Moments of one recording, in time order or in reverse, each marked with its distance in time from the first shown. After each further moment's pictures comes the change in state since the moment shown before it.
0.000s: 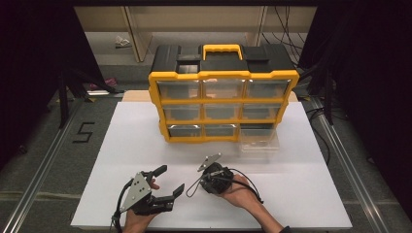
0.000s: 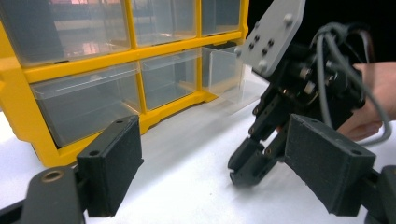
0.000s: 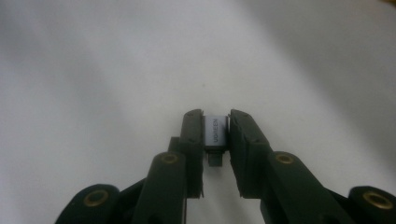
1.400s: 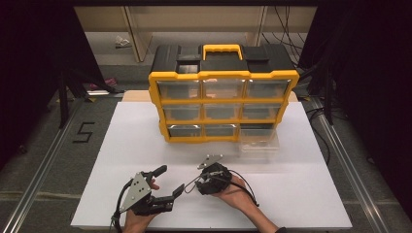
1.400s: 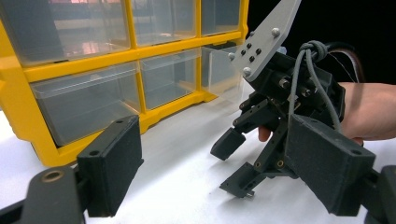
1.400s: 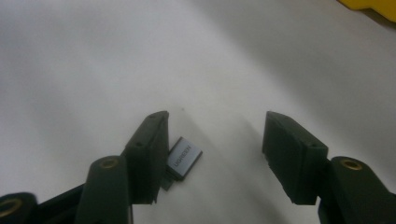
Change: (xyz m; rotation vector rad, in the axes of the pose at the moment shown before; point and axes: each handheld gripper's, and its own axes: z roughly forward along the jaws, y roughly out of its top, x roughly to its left) left arm 0.000 0.000 -0.001 -0.001 -0.002 -0.005; right arm 0.000 -0.004 0.015 -0.076 -0.060 0.082
